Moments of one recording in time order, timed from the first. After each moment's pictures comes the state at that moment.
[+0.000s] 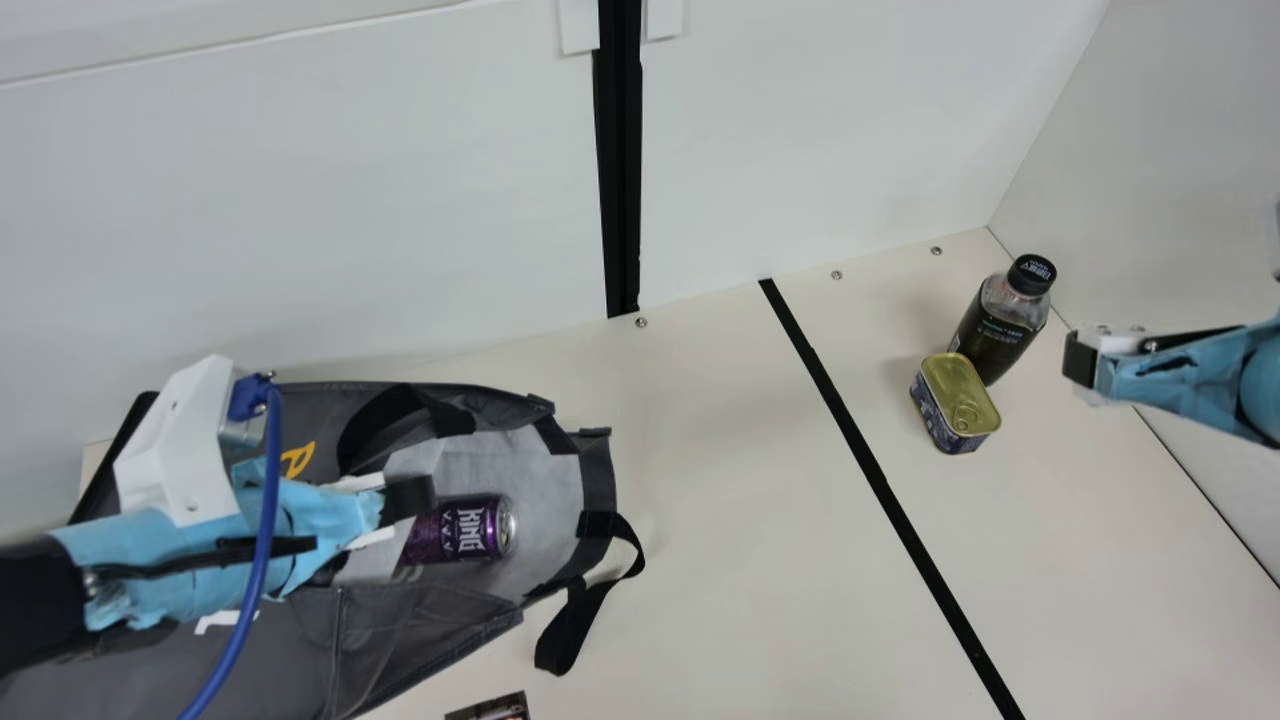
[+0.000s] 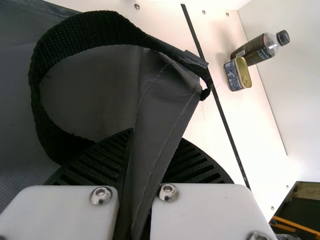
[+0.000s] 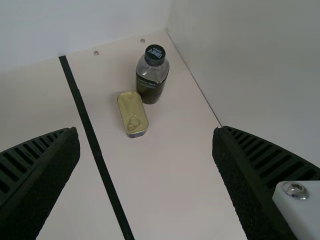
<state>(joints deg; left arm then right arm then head) -23.1 88.0 -81.9 -38.6 53.9 4.8 -33.9 65.3 -87.3 2.8 66.9 -13.0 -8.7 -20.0</state>
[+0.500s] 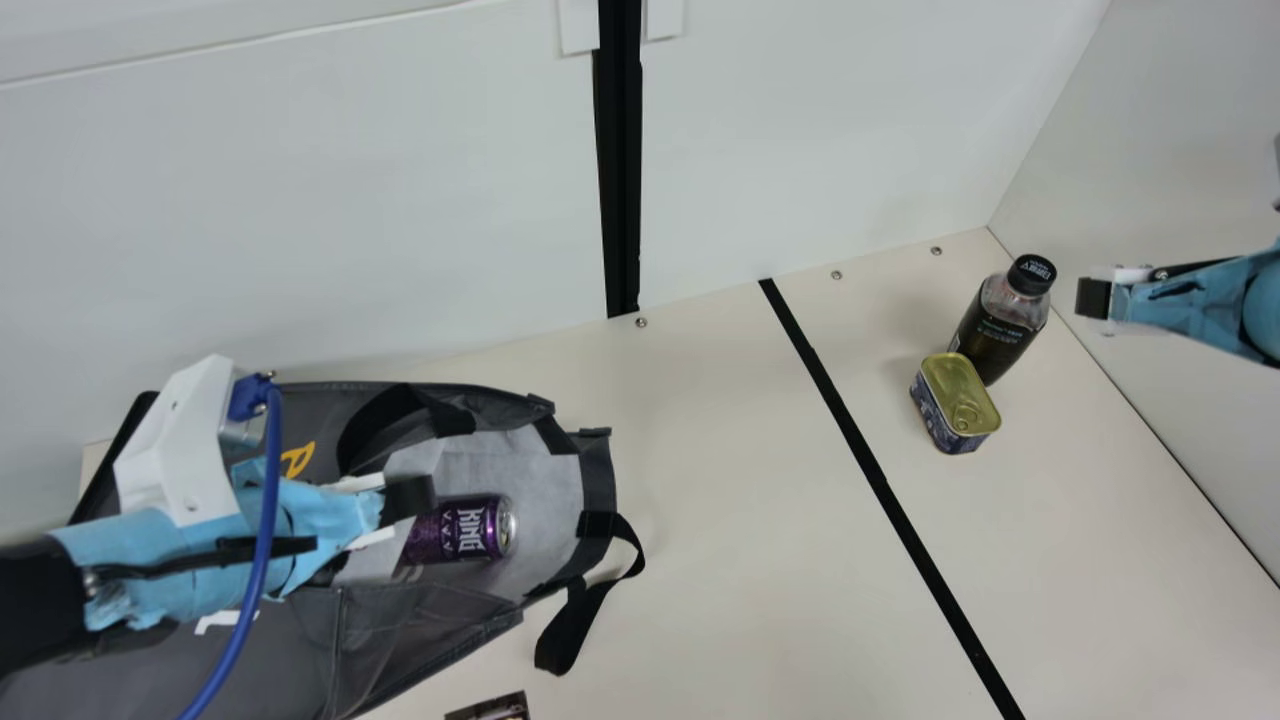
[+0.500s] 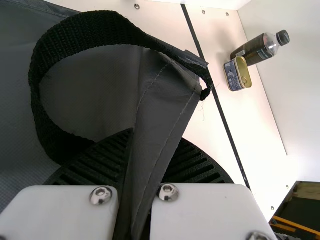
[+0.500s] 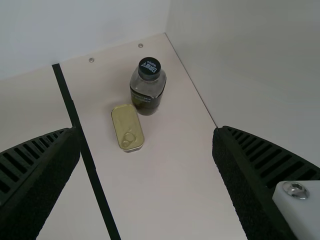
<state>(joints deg) -23.1 88.0 -81.9 -38.6 53.9 4.8 -37.8 75.7 -94.5 7.0 66.2 -16.9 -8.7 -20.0</state>
